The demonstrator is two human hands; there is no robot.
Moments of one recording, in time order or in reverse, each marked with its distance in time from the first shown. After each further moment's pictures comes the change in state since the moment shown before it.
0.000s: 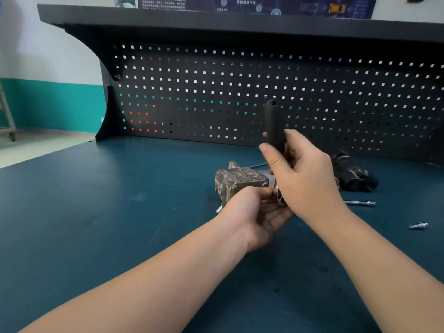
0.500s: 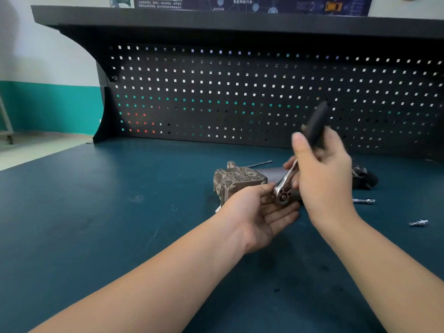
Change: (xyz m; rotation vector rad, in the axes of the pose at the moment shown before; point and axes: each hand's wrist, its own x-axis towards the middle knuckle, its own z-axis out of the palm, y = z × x) left_hand 0.002 -0.002 0.000 0.095 -0.001 -0.022; right_hand 0.000 0.009 -0.007 0.399 0.240 0.309
